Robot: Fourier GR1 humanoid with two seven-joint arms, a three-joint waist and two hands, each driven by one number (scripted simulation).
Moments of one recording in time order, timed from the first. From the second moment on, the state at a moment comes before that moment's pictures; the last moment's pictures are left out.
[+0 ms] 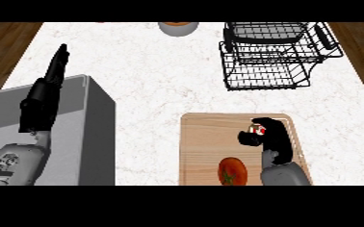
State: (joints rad) left arm -0.23 0.41 -0.09 -1.50 -0.02 0.24 0.03; right arm -0.12 -0.01 0.18 -1.48 0.70 -0.22 1.22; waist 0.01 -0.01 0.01
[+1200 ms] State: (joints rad) left arm -0.26 0.38 -0.11 -1.50 -0.04 0.20 0.05; right arm -0.48 0.00 0.61 -1.48 0.79 -0.24 1.03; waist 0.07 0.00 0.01
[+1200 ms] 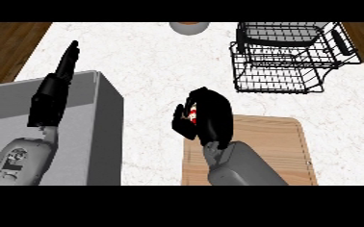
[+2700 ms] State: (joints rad) left arm -0.20 0.40 -0.06 -1.53 -0.05 0.20 0.05; right arm -1.04 -0.18 0.34 -1.35 0.90 -0.02 0.89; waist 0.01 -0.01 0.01
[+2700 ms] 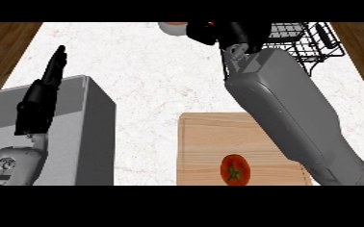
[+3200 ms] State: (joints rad) left arm -0.20 0.39 -0.06 -1.53 -0.06 0.20 0.03; right arm -1.07 -0.35 0.31 -1.14 1.00 0.01 0.77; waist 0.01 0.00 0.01
